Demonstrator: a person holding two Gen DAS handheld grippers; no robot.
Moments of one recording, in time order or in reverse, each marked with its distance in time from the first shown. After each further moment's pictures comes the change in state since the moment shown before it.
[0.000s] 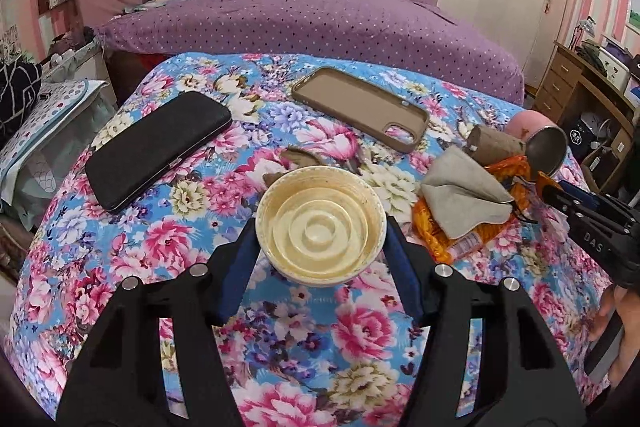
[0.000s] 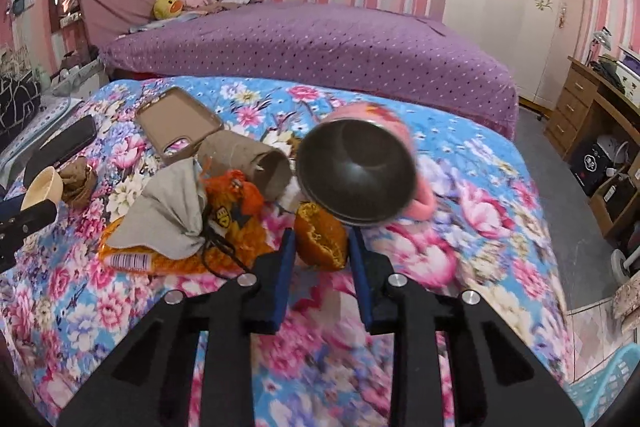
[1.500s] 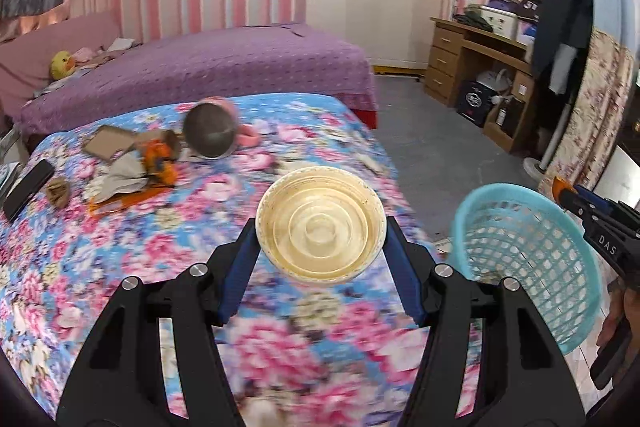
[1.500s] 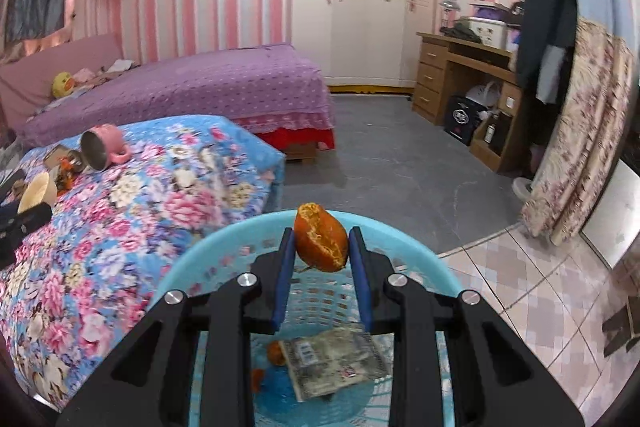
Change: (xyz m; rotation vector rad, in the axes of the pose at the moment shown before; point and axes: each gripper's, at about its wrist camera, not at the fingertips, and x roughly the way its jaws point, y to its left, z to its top) left arm -0.115 -0.306 -0.103 0.271 -0.121 -0.262; right arm -0.213 -0.283 -0.169 0.293 -0.147 -0.330
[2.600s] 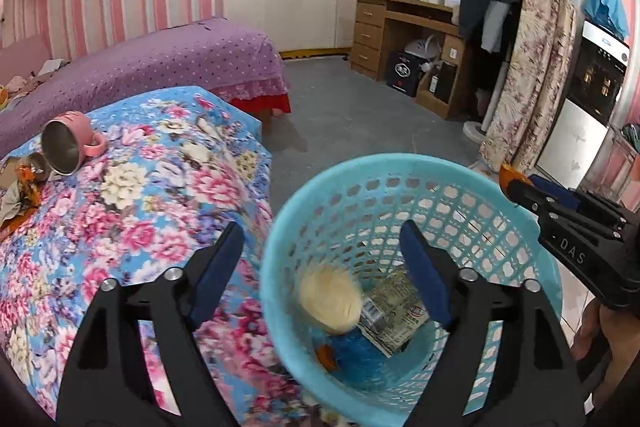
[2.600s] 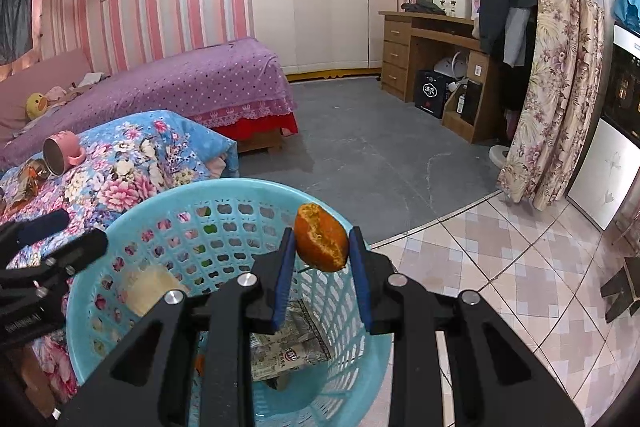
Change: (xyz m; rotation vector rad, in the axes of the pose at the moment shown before) left arm 0.045 -0.134 -0.011 0.137 0.035 -0.187; right arm 0.013 -0.068 -0.029 0.091 0.042 -0.057
